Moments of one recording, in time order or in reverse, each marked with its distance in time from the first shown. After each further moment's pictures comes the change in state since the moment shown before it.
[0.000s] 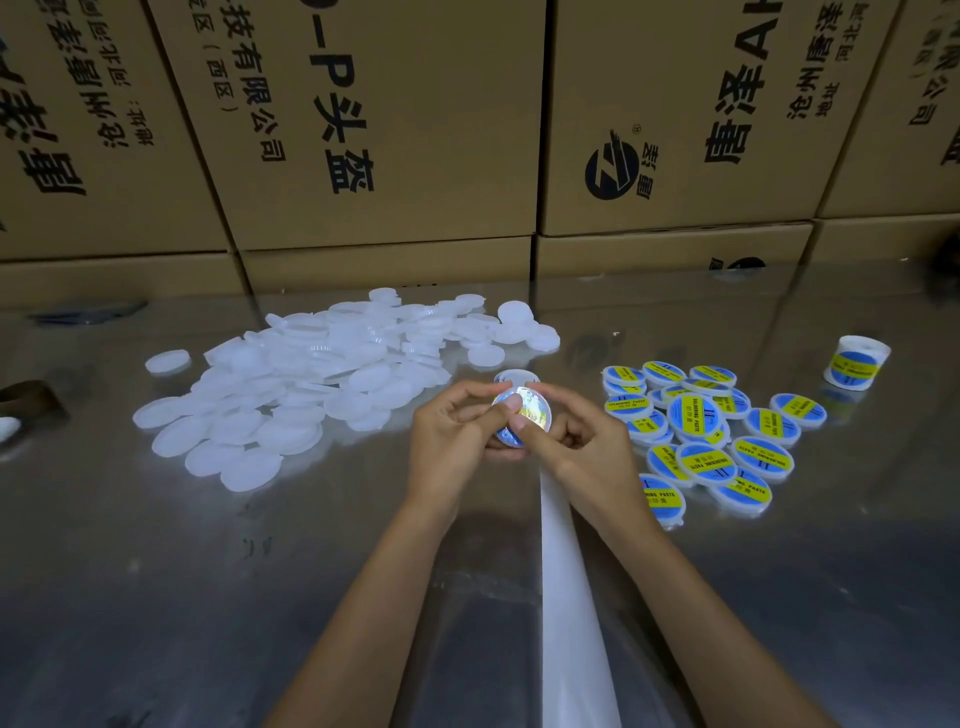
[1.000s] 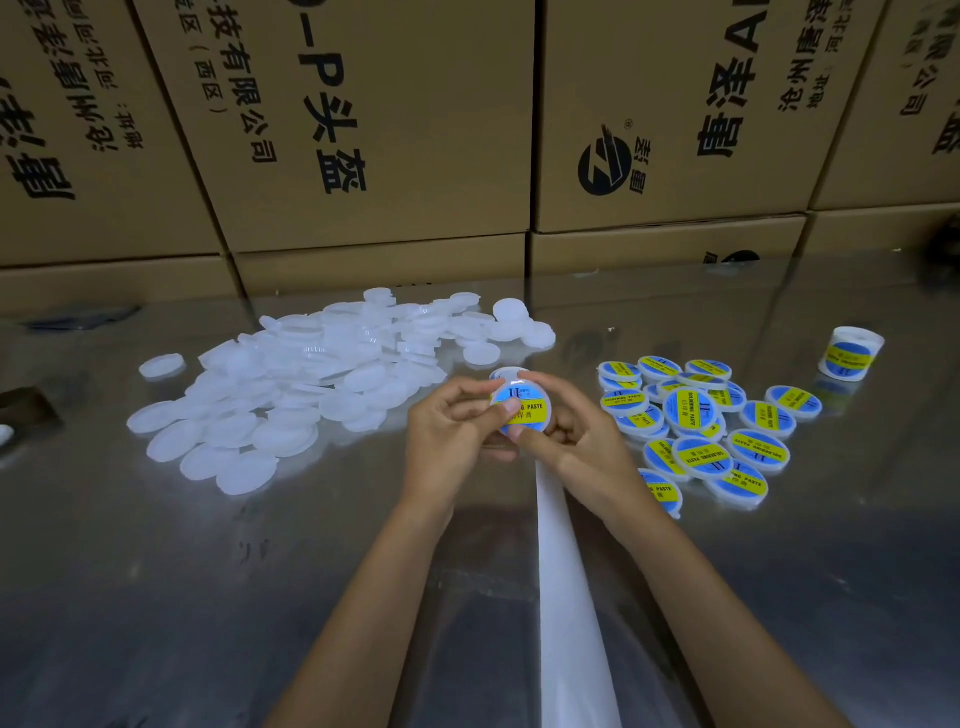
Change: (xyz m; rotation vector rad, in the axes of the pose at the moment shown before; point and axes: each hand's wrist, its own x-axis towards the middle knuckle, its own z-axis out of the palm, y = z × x) left_hand 0.002 -0.001 0.000 0.064 -0.008 0.033; right_hand 0.005 0.003 -0.008 0.092 -0.168 0.030
